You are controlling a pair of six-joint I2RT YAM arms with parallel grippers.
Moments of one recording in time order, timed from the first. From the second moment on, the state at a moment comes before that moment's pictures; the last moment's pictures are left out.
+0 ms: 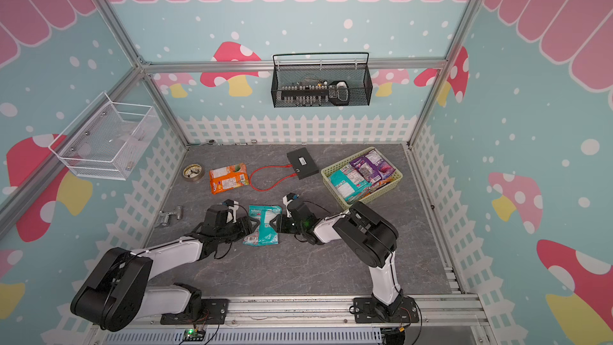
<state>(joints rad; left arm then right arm) -0.29 1.33 0.37 0.17 0.31 -0.70 0.82 1.95 0.87 0.46 -0.26 0.84</state>
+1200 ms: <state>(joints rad) -0.37 0.96 0.47 0.10 0.31 -0.61 0.33 1.51 1.31 -0.43 -0.15 -0.13</state>
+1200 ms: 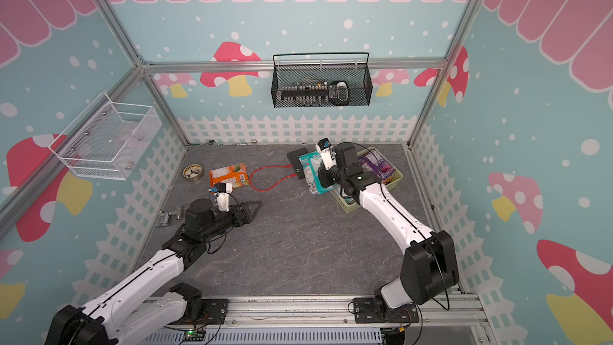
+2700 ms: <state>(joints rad) -0.41 1.06 0.53 0.09 0.29 -0.57 -0.03 1.98 1.57 -0.45 0.24 -0.81</state>
